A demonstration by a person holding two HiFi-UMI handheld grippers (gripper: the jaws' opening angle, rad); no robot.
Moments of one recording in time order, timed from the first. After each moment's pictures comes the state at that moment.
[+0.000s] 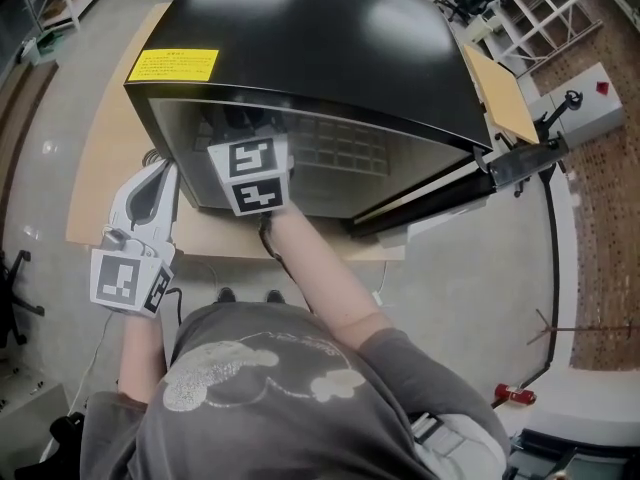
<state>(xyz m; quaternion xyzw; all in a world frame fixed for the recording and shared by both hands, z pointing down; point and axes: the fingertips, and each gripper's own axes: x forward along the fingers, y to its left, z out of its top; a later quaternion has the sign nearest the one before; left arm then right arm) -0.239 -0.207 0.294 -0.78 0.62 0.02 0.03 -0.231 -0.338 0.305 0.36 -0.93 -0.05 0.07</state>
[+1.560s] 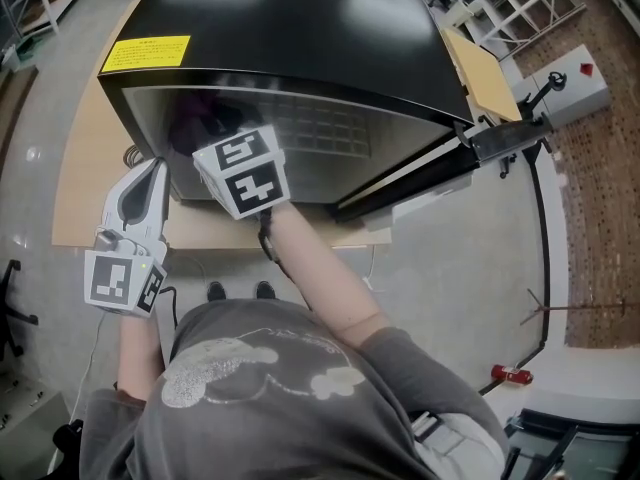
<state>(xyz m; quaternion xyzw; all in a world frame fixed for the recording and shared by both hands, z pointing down) -0.222 -0.203 0.304 -0.79 0.61 0.03 0.01 -0.219 -0.303 0.331 0.29 -0.94 0.02 0.16</state>
